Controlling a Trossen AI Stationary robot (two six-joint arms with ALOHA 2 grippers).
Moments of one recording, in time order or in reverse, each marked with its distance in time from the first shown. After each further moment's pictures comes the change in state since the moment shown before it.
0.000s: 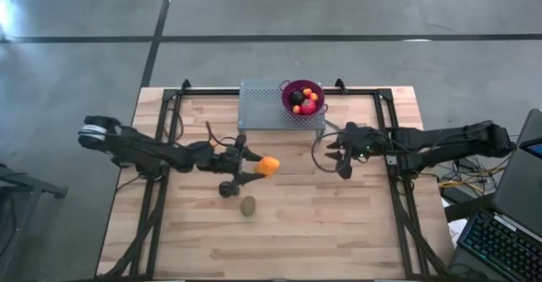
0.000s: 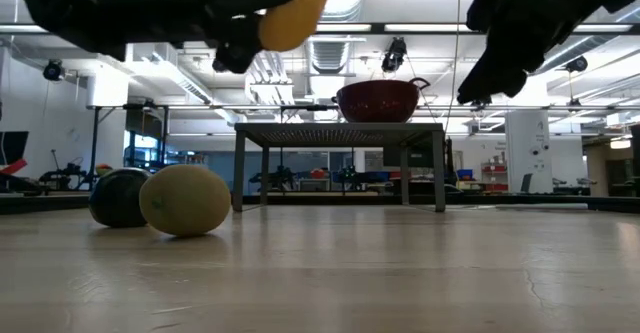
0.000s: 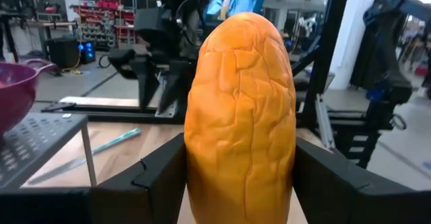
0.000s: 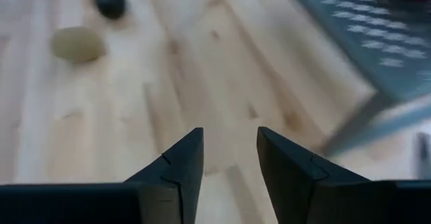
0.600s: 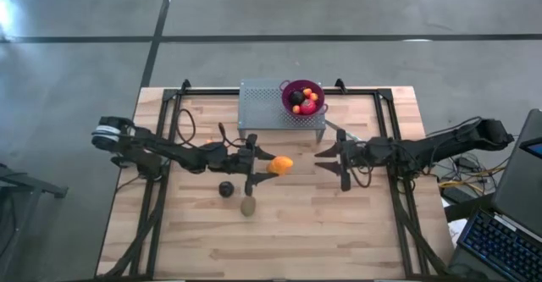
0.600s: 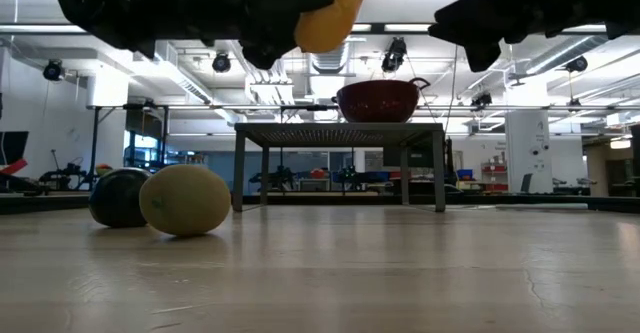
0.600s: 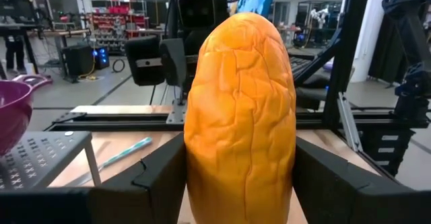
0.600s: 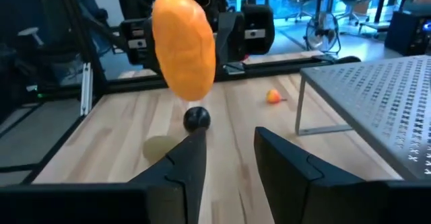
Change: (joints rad) left arm 0.000 0.138 0.137 -0.004 -0.042 0.060; right arm 0.147 0.007 -0.223 0.786 -0.011 -0.165
